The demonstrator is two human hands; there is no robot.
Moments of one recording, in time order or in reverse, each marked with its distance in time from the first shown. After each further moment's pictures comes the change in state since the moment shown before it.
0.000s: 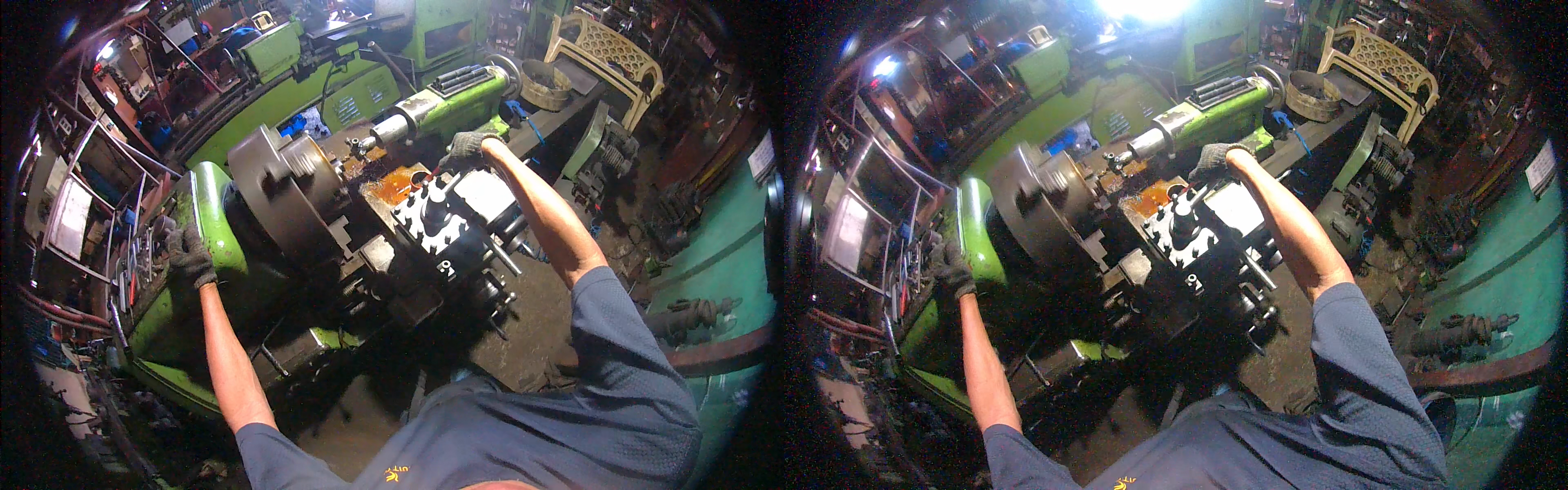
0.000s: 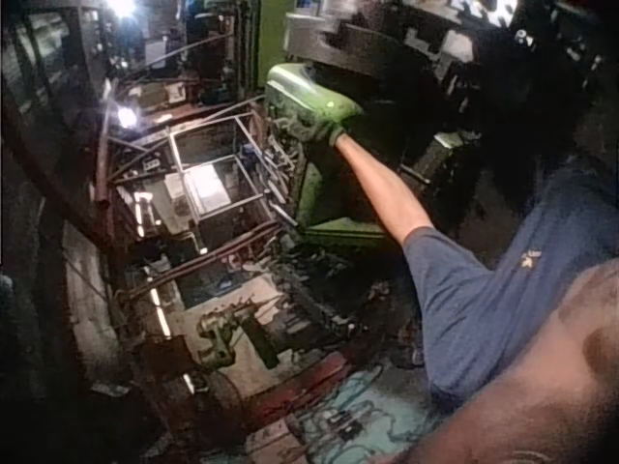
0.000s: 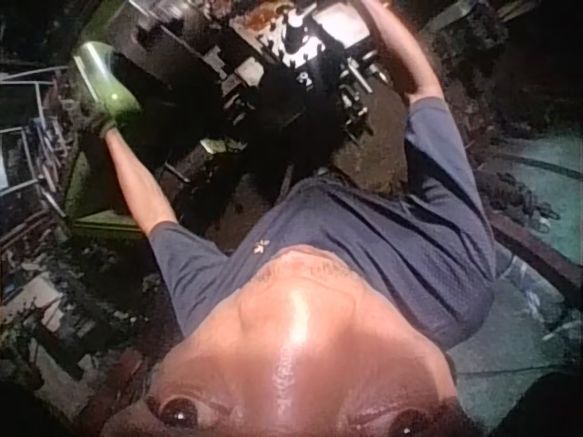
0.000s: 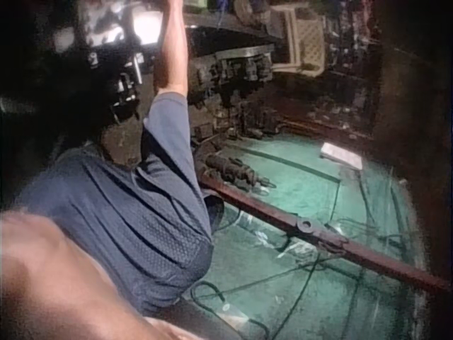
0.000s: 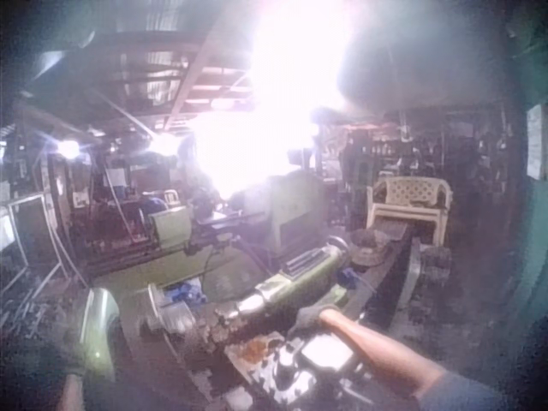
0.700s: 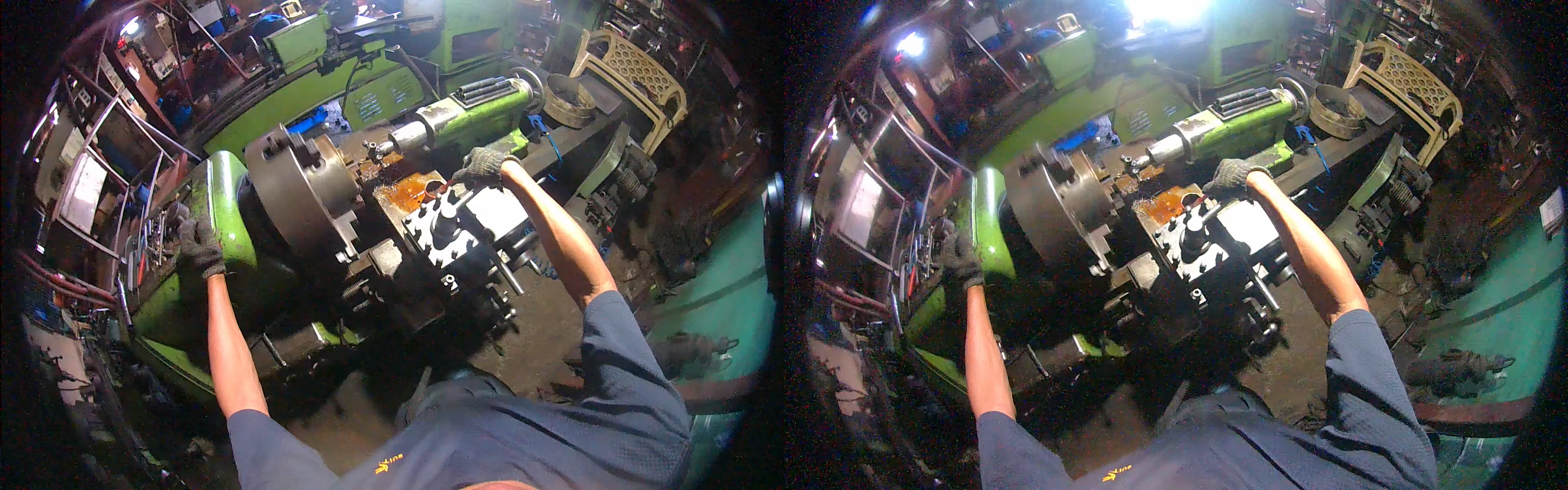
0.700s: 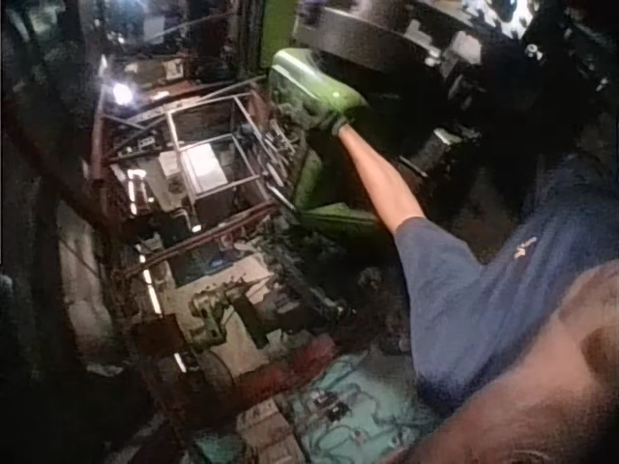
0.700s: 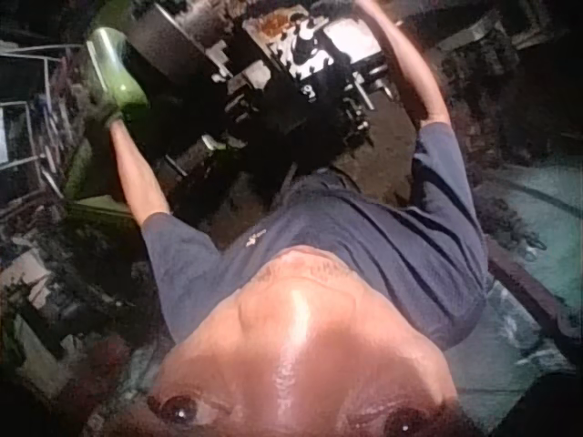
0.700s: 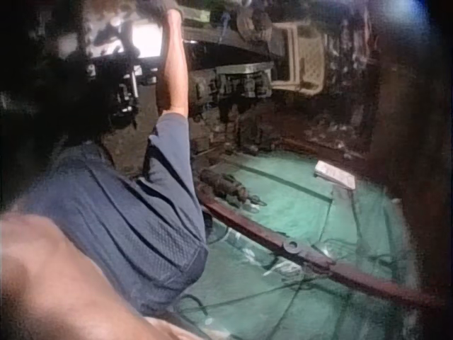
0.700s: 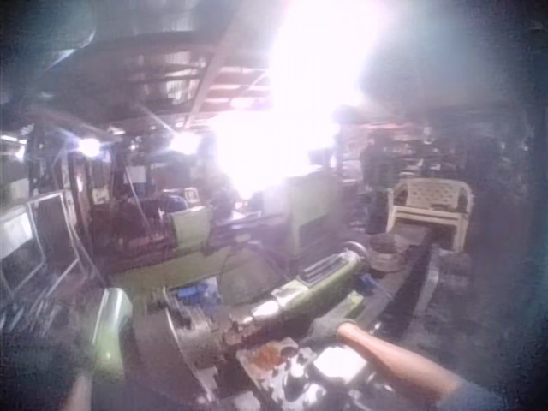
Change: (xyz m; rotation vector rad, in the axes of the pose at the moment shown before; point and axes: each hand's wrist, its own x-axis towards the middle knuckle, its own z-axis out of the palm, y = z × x) left_hand -0.007 -0.025 -0.006 0.026 -0.067 0.003; right_hand 0.001 0.003 0.004 0.104 0.034 -0.056
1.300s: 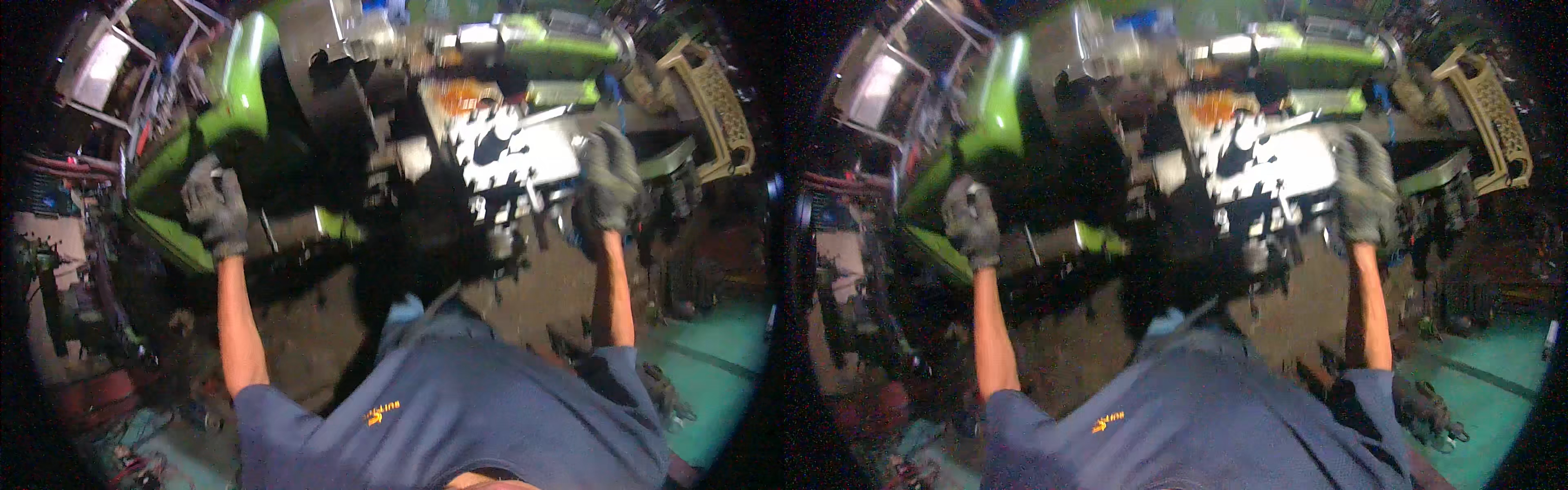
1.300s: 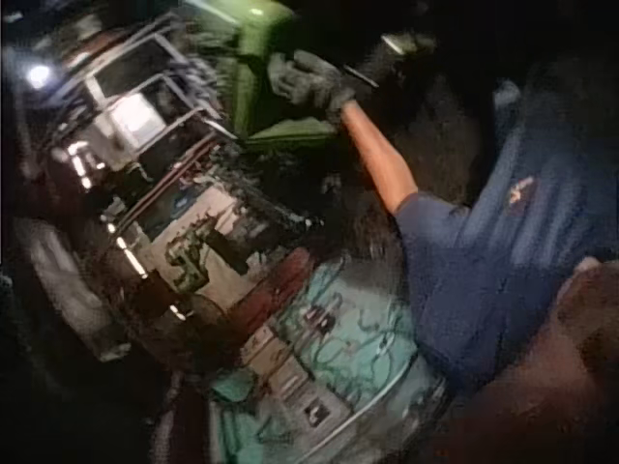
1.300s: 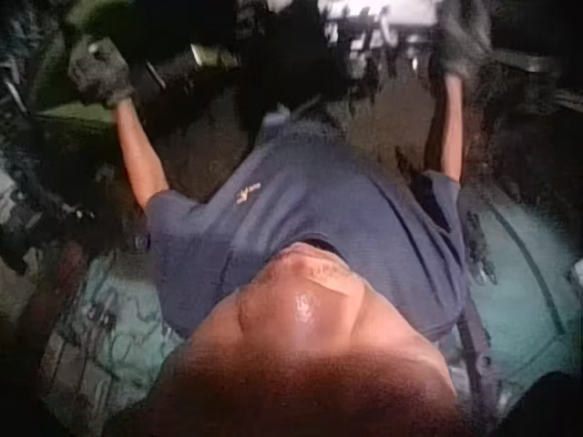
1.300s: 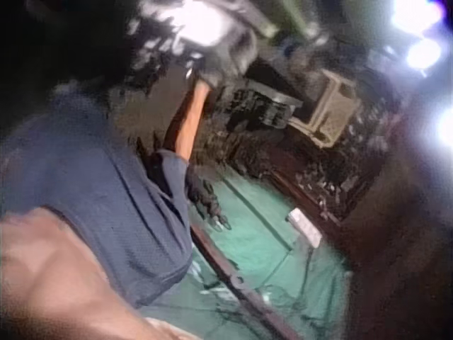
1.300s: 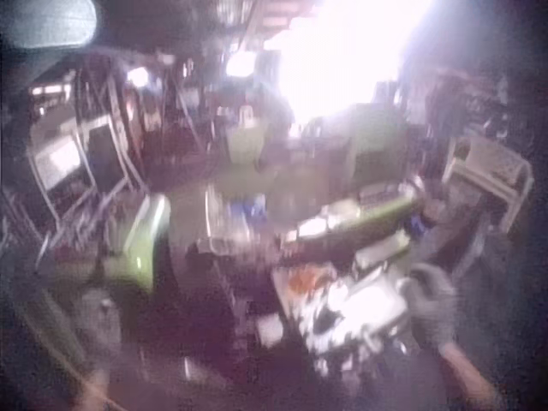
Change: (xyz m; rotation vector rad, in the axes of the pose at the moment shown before) left_hand -0.049 0.204 -0.099 0.475 -0.375 0.094; right_hand -0.143 0.064 0.060 0.441 1.071 -0.213
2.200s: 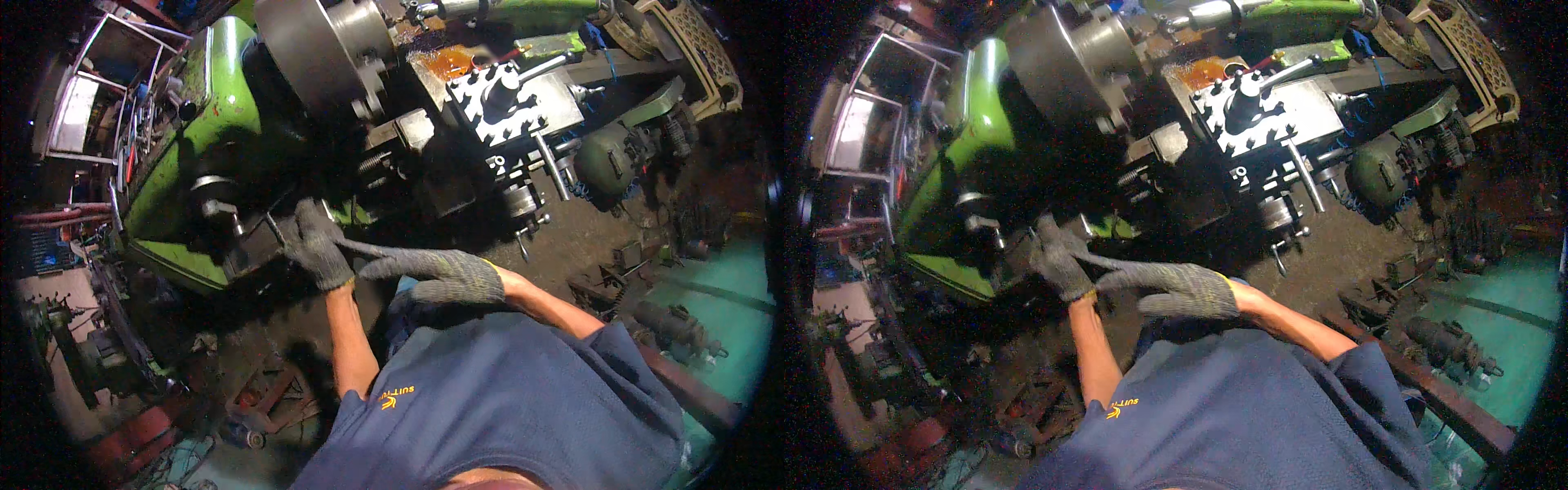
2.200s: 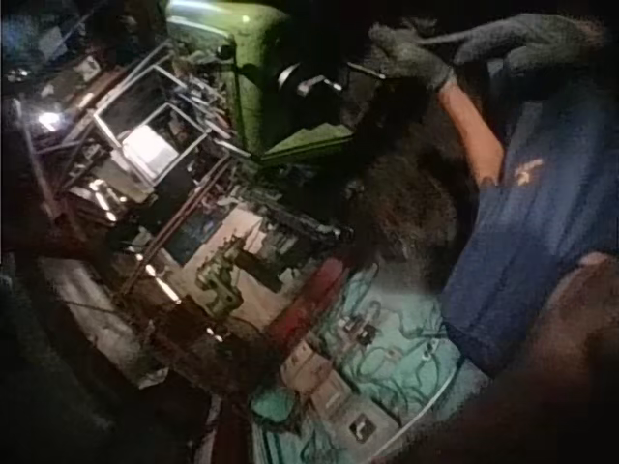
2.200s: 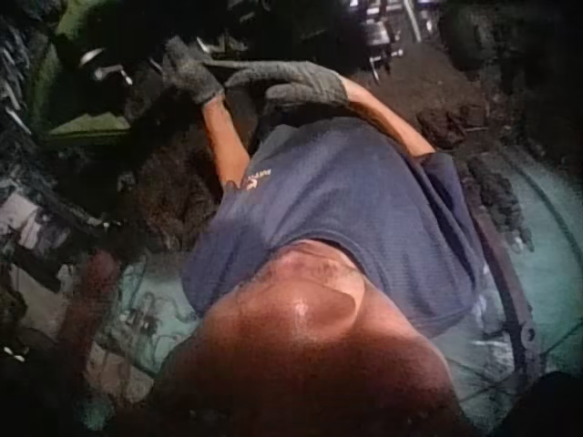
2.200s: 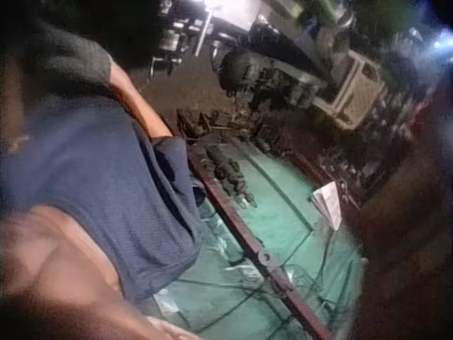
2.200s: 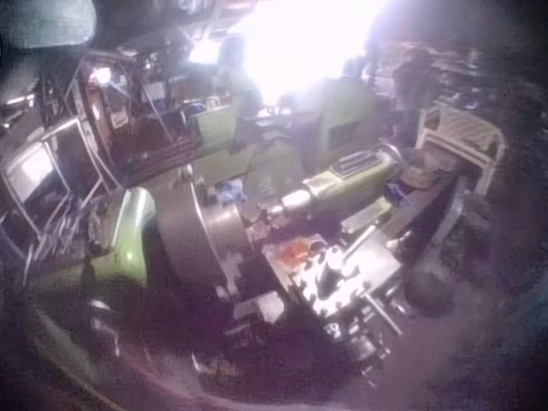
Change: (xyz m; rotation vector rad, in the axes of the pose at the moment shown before) left_hand -0.132 0.118 -0.002 -1.107 0.018 -1.209; right_hand -0.191 -0.171 0.074 1.038 -1.559 0.152
